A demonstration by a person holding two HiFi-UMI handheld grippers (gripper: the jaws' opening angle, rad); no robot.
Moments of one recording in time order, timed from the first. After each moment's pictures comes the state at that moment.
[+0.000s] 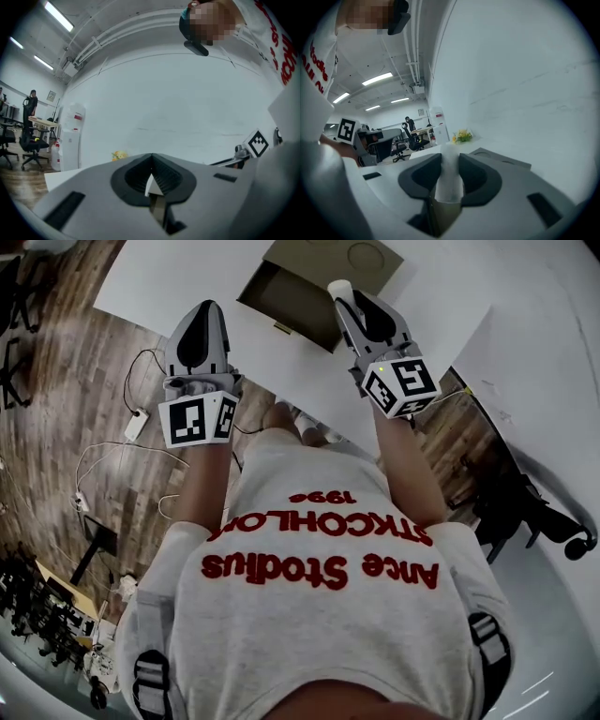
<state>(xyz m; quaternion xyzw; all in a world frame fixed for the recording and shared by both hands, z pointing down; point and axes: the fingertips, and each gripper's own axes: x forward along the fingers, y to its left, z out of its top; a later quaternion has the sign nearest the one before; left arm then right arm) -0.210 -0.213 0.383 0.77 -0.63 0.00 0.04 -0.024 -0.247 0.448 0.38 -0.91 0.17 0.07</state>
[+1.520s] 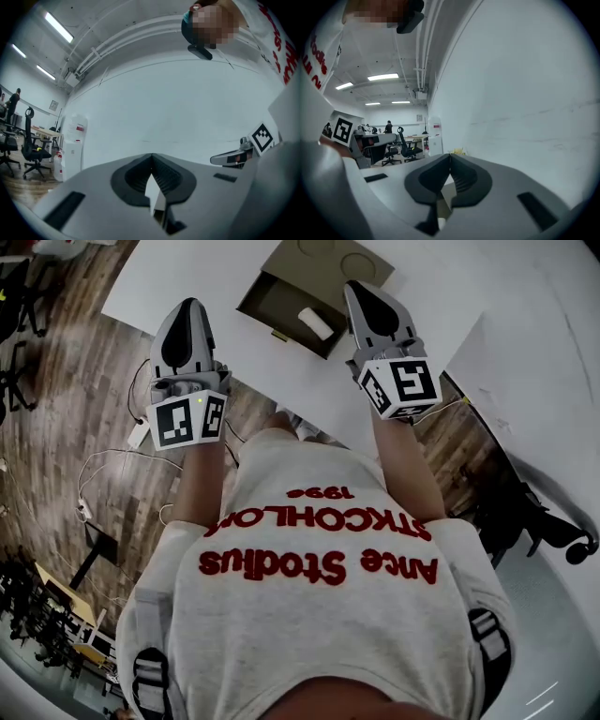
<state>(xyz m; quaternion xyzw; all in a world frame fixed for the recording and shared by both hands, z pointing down) -0.223 -0.218 0.336 0.76 -0.65 -0.03 0.00 -0.019 -0.266 0.376 0.42 -0.91 0.08 0.04</state>
